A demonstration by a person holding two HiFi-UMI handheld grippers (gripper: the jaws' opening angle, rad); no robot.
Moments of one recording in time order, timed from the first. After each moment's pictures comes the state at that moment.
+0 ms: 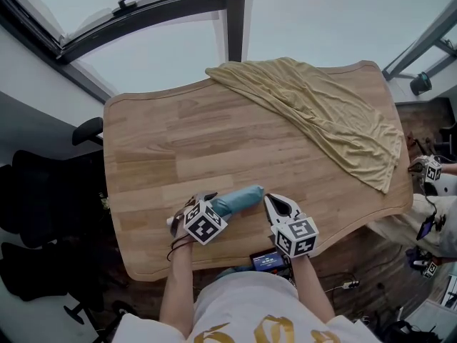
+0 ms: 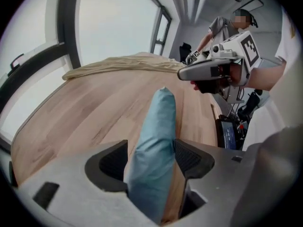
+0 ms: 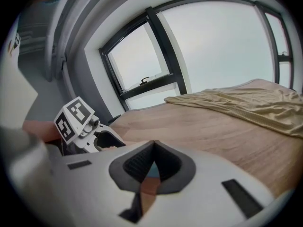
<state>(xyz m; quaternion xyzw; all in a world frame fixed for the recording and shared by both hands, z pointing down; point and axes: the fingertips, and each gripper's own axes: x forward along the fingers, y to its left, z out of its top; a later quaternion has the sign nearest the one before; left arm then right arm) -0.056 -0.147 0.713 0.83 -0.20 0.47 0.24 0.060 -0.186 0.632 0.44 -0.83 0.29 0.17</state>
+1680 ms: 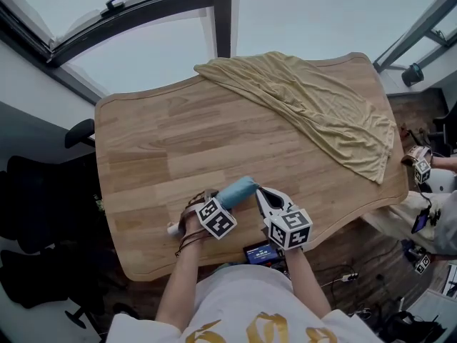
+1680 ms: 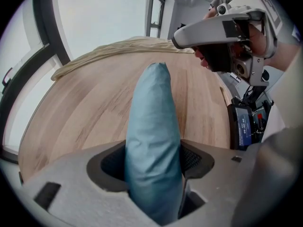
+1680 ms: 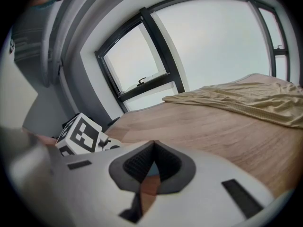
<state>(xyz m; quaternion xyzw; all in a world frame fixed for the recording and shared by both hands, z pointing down) -0.033 -0.135 0.765 0.79 -0.19 0.55 0.21 0.062 -0.187 0.635 0.44 -0.82 0.32 0.15</state>
